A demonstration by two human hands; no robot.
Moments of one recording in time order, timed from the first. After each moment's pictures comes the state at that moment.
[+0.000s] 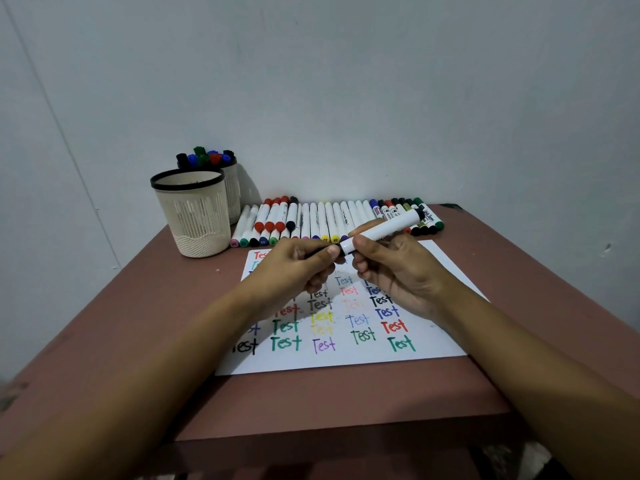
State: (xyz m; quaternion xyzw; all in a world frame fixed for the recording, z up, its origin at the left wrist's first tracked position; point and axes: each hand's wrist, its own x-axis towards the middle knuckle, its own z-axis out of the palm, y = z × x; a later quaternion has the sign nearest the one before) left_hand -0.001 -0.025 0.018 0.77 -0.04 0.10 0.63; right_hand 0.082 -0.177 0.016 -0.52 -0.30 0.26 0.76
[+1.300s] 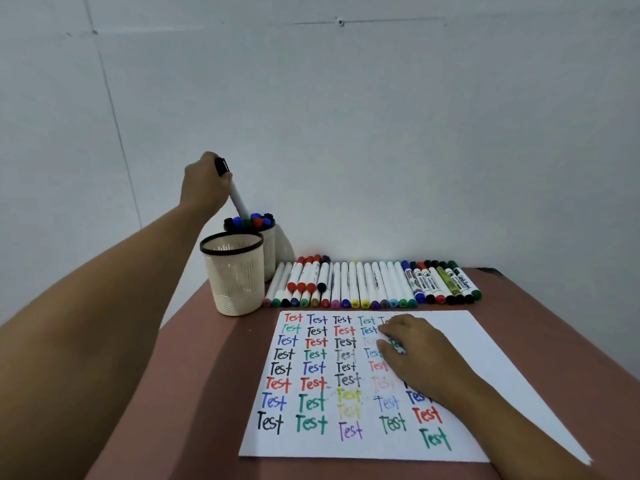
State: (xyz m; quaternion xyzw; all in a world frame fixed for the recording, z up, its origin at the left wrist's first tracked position) left_hand 0.052 0.167 0.158 0.82 0.27 0.46 0.20; right_hand 0.103 -0.169 -0.009 -0.89 -0.39 -0.09 0.20
